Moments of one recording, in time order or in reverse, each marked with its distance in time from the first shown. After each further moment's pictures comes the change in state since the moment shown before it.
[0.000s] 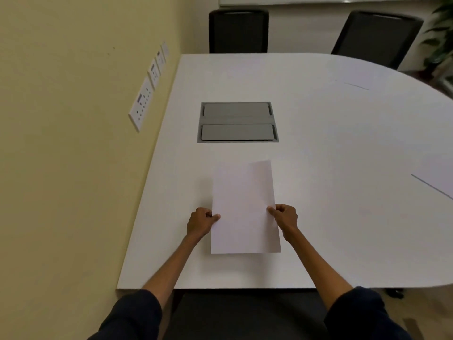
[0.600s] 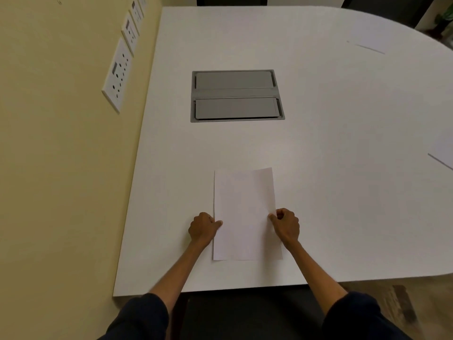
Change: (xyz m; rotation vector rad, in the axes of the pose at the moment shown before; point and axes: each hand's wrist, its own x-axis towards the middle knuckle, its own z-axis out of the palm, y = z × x) left_hand 0.043 -0.043 0.037 0.190 -0.066 -0.156; right_hand 0.015 0.054 0.045 -0.333 0.088 0.055
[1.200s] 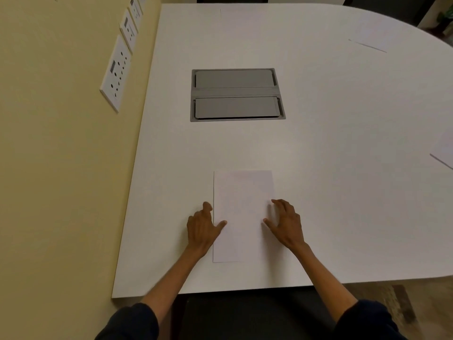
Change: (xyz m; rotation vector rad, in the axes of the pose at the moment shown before) left_hand 0.004 -0.016 0.010 0.249 0.266 0.345; right_hand 0.007 0.012 -0.011 -0.438 -0.071 -0.441
